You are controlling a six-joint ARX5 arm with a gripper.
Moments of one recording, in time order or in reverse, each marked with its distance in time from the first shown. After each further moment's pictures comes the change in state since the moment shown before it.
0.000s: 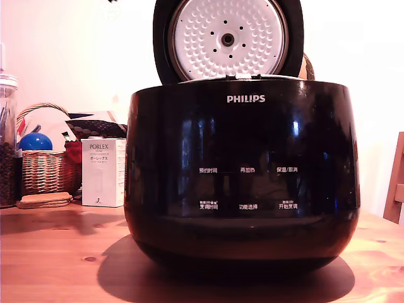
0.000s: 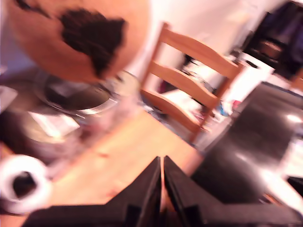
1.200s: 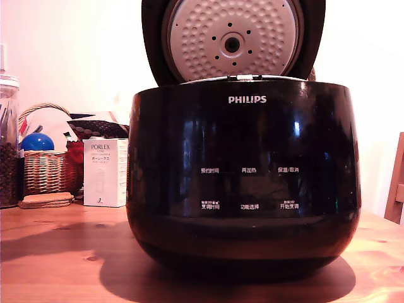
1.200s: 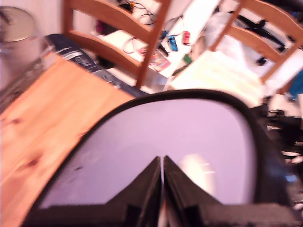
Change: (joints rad) arm -0.275 -0.001 -0.042 -0.175 -0.130 0.080
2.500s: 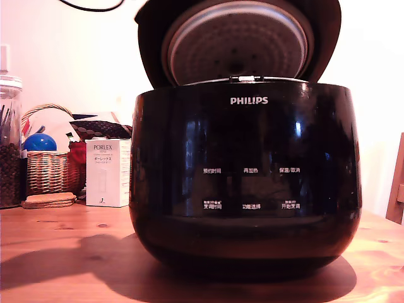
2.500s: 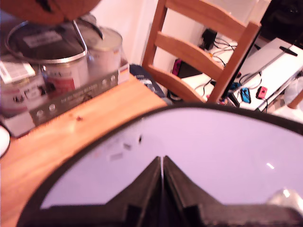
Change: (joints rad) arm -0.127 -0.432 -0.921 0.842 -0.402 -0.296
